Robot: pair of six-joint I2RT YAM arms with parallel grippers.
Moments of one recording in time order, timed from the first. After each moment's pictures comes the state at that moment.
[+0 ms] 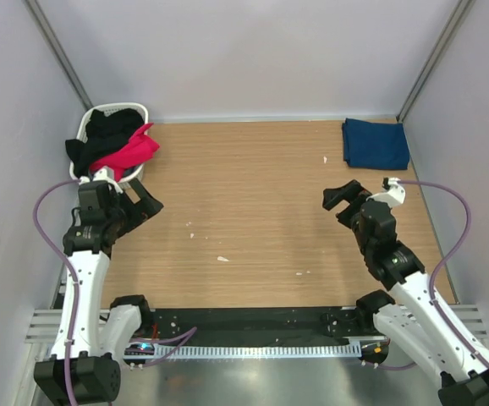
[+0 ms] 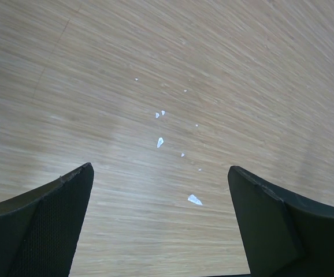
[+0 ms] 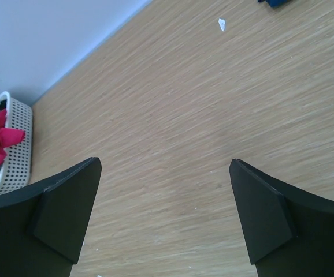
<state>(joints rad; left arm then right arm) 0.11 0.85 0.87 -0.73 0.20 -0.50 0.40 0.64 0.55 -0.23 0.37 0.79</state>
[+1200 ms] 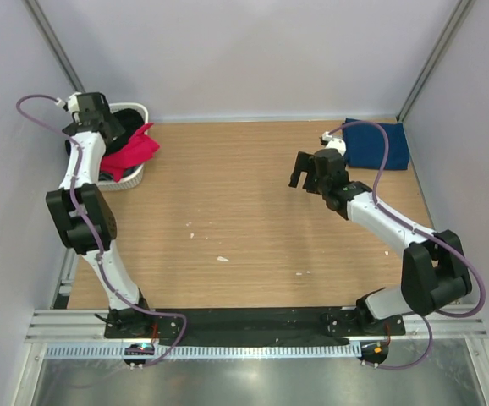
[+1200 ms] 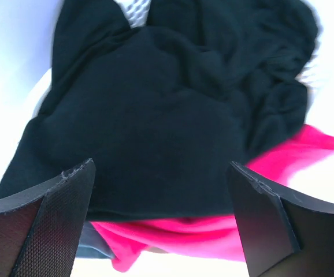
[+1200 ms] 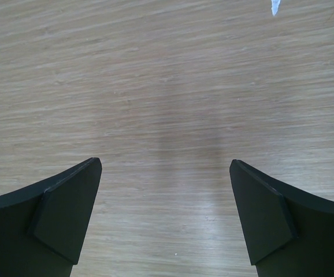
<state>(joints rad) 0.20 1.96 1.81 -0.56 -0.36 -0.44 0.40 1.41 0.95 -0.12 0.23 0.46</state>
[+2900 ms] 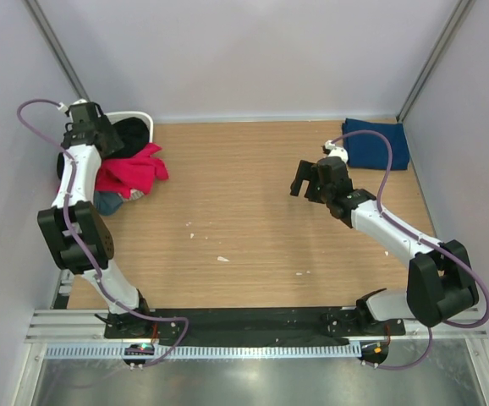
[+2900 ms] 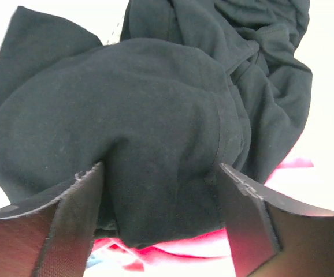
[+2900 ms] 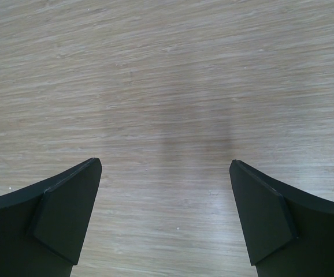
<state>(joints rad) 0.22 1.77 1.59 -0.53 -0.24 -0.26 0.40 1.36 0.88 -0.16 0.17 0.50</state>
